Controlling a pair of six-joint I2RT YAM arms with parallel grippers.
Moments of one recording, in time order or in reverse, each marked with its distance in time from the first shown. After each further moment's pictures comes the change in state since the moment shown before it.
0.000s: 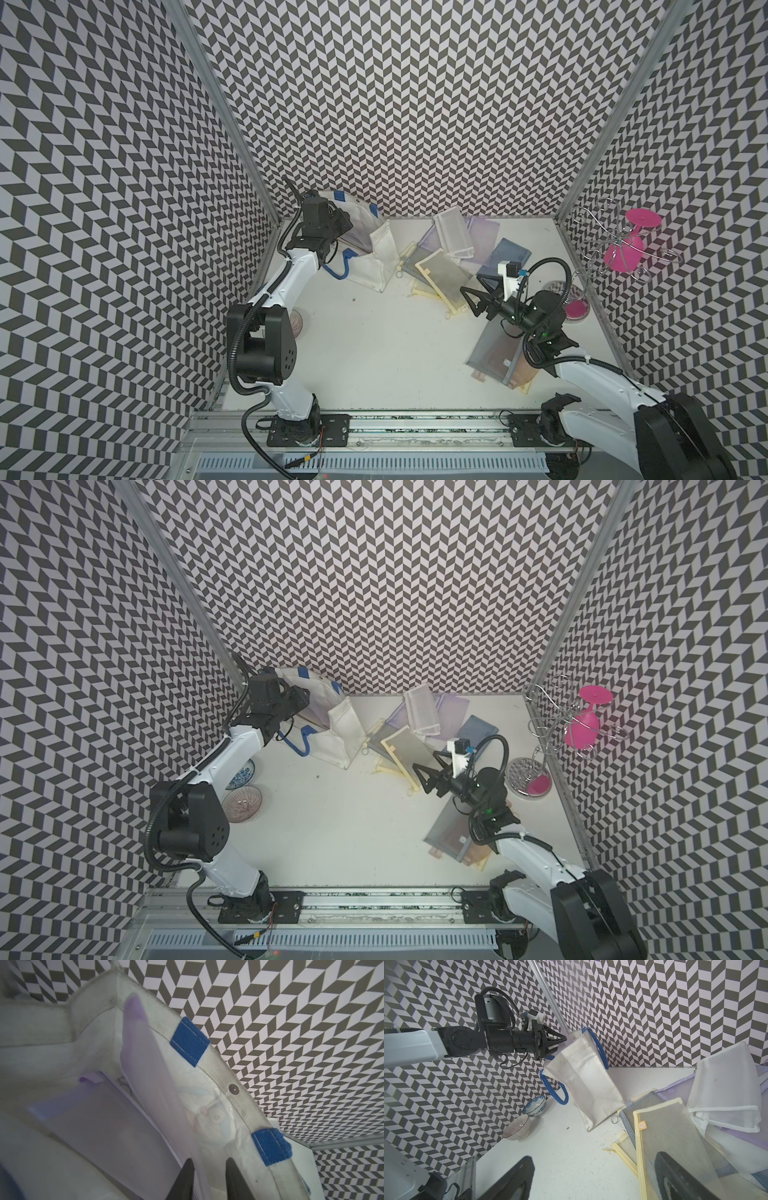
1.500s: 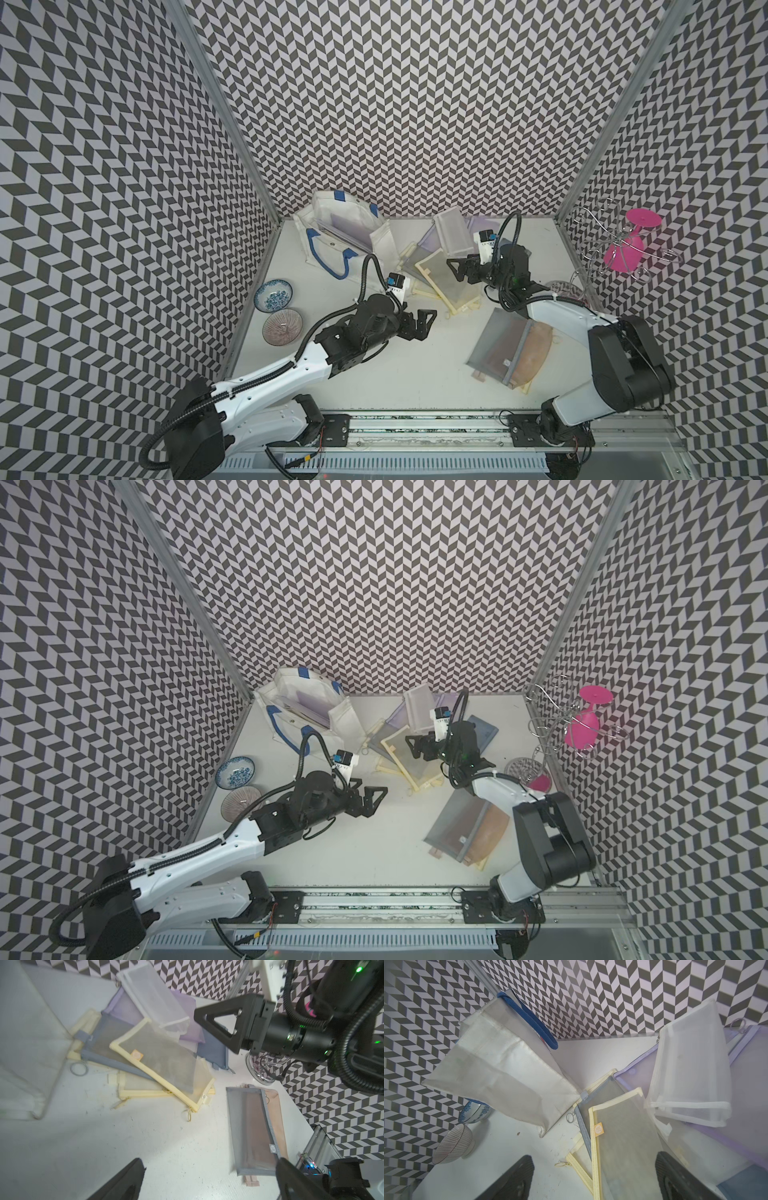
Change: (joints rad) left arm -0.793 -0.567 -0.721 0.118 -0.115 0.040; right arm -0.040 0.506 0.488 -0.365 0.105 -0.086
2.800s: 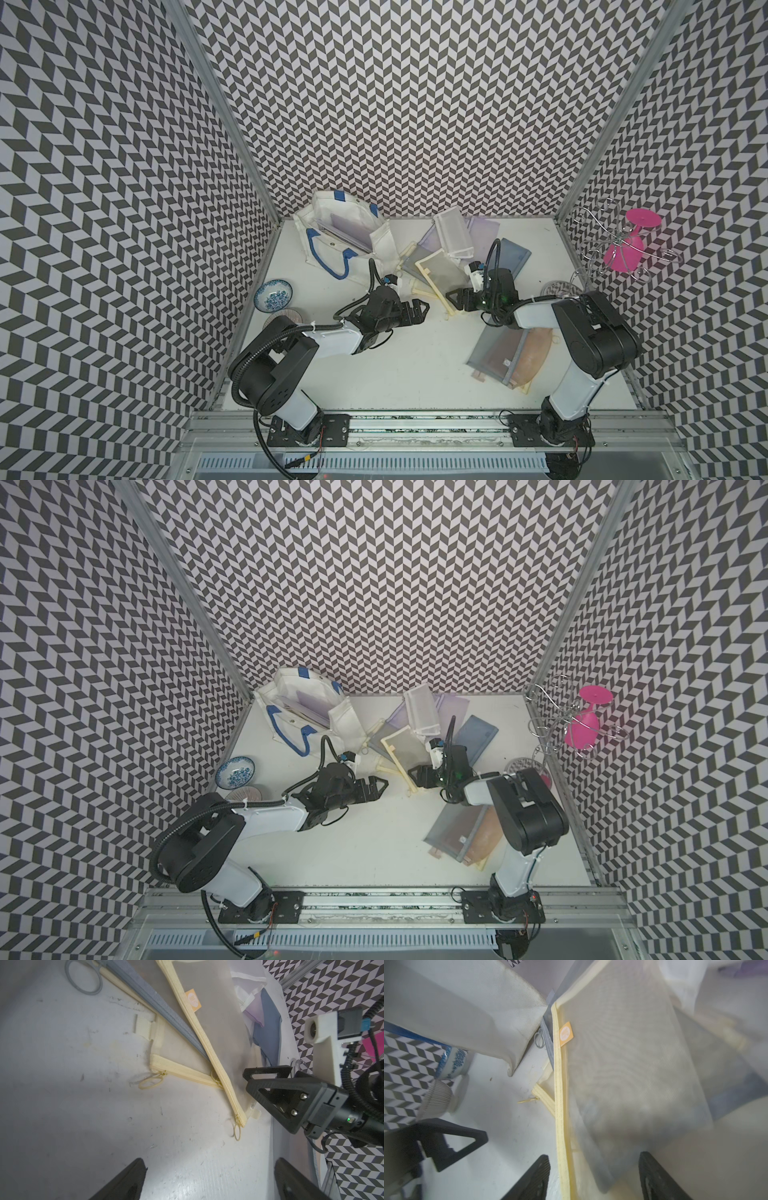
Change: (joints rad) left arm 0.221 0.443 -0.068 0.400 0.184 -0.188; right arm 0.023 0.178 -0.187 0.103 -0.084 0.040
